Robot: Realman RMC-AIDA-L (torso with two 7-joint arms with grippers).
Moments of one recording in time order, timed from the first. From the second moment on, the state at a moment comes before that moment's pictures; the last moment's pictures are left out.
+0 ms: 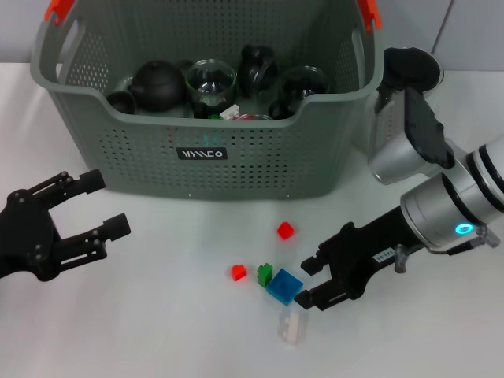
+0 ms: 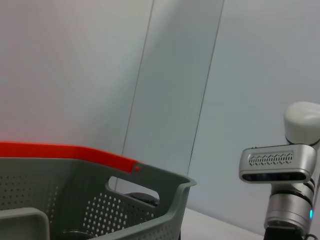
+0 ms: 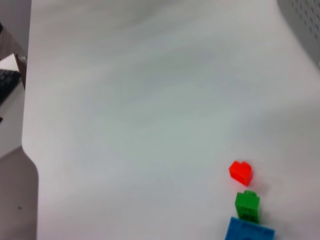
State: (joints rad) left arm -0.22 -2.08 -2.65 -0.73 -1.33 1.88 -1.21; right arm 0.78 2.10 -1.28 -0.73 -2.24 -1.44 1.87
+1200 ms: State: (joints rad) left arm -0.23 -2.08 -2.65 -0.69 -1.33 1.82 -1.19; right arm 0.93 2.11 -1.70 -0.89 -2.33 -1.37 2.63
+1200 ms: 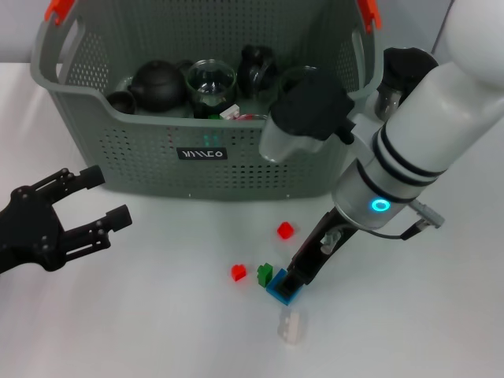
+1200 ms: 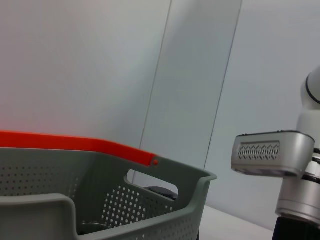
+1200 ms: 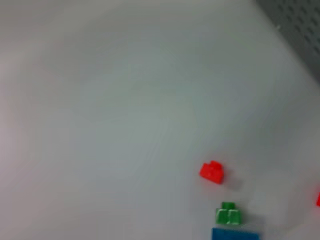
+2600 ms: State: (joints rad) left arm -0.24 -2.08 -2.64 -0.67 -1.33 1.80 -1.19; right arm 0.91 2.10 -1.85 -0.85 -2.31 -1.22 2.67
